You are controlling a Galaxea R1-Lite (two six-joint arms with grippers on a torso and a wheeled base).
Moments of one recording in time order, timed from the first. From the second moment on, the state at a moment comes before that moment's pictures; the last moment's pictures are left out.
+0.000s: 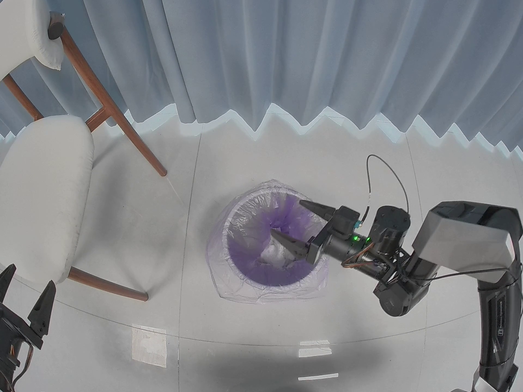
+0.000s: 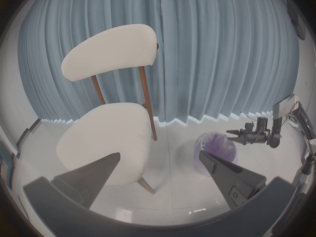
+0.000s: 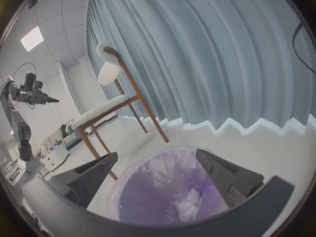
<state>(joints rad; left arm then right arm) 0.03 0.53 -0.14 -0.39 -0.05 0.06 0.51 2.38 -0.90 -1.55 0.43 -0.01</state>
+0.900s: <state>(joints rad) 0.01 0.09 -0.09 -0.03 -0.06 0.04 0.21 1.23 -0.12 -1.33 0.42 0.03</state>
